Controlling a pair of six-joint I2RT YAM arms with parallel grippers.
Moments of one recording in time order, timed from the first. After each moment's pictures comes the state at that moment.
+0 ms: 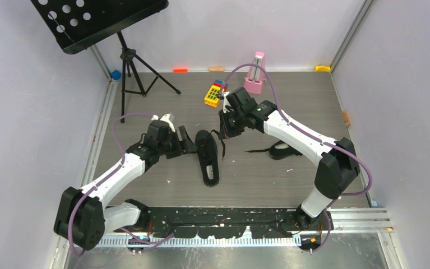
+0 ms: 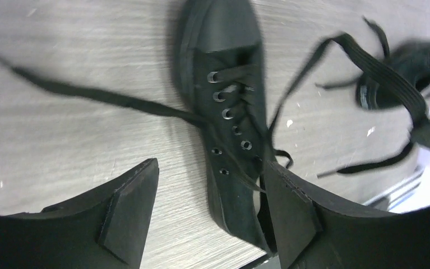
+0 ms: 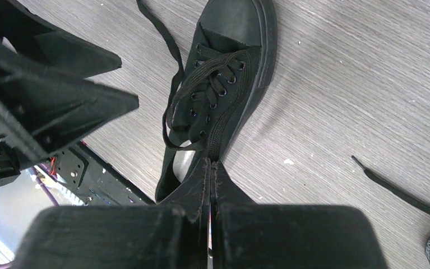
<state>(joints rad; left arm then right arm) -0.43 1.14 0.68 -0.25 0.21 -0.57 0.71 1.64 1.42 -0.67 -0.21 0.36</state>
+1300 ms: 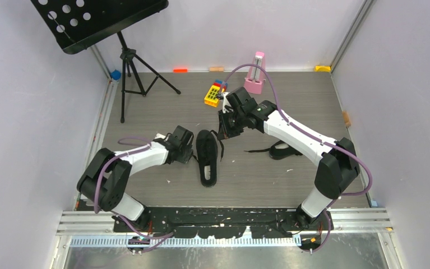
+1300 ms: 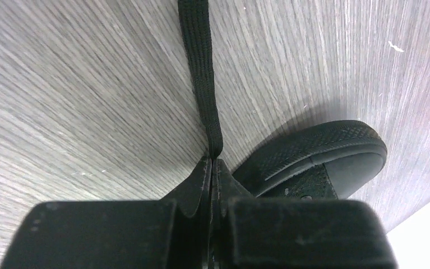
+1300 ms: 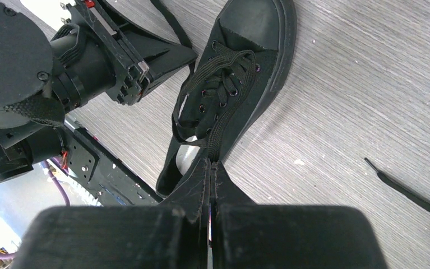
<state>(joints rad) -0.57 1.52 0.74 -0.33 -0.25 -1.69 0.71 1.64 1.42 -0.67 -0.24 0.37</state>
